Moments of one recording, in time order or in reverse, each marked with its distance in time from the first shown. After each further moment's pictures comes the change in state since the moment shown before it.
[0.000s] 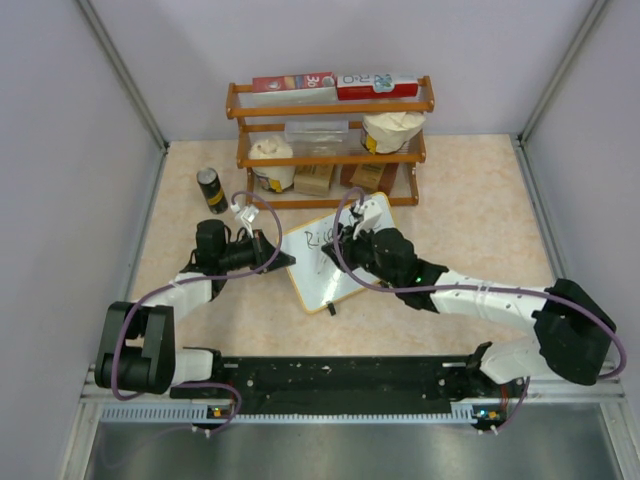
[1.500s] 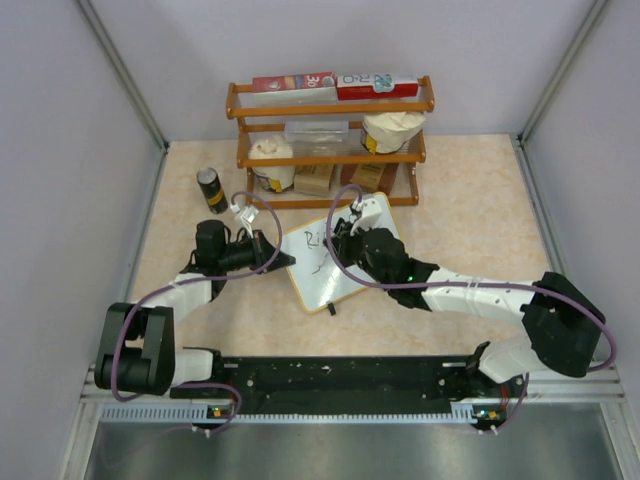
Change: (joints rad) left arm 0.000 -0.006 -0.005 0.002 -0.002 0.000; right arm 0.026 0.080 0.034 0.008 0.164 0.035
